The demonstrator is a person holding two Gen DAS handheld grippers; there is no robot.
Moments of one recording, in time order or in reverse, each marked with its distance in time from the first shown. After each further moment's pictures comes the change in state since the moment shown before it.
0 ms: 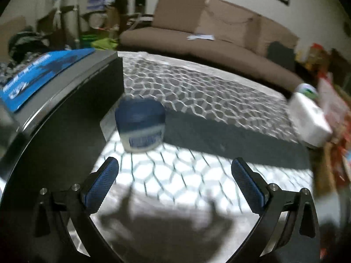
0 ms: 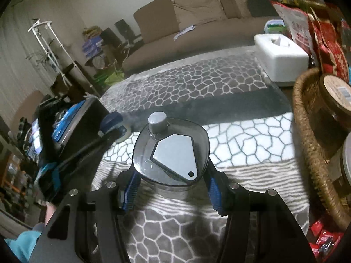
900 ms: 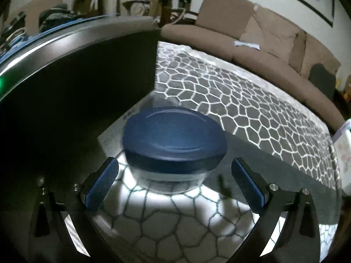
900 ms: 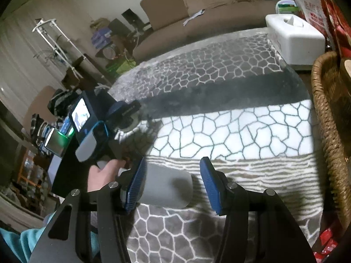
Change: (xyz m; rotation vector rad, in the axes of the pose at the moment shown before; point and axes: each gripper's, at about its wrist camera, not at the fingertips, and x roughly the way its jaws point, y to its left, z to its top) left arm 0.099 0.033 0.011 -0.180 0.006 0.155; right arm 0.018 -0.009 -0.001 0.001 0.088 0.094
